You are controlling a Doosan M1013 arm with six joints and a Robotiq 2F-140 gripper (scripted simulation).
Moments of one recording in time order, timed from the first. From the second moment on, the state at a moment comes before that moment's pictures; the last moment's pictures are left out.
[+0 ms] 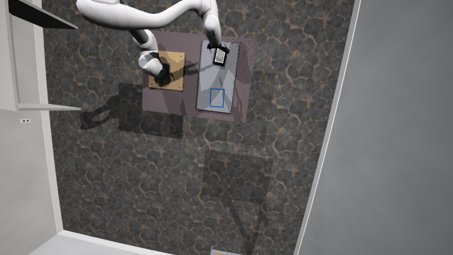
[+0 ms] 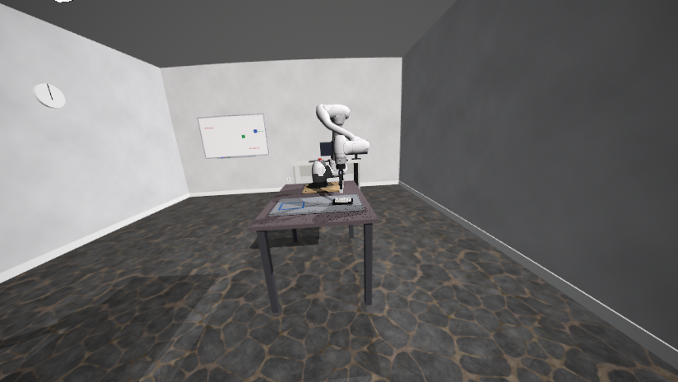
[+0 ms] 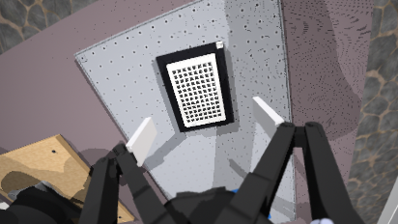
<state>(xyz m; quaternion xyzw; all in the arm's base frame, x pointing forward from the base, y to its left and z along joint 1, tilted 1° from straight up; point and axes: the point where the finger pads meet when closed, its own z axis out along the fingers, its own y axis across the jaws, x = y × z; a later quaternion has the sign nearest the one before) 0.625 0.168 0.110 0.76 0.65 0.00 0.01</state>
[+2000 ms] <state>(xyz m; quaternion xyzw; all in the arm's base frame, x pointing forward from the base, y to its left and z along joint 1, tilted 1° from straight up) 0.622 0.174 0.038 0.76 0.65 0.00 0.01</state>
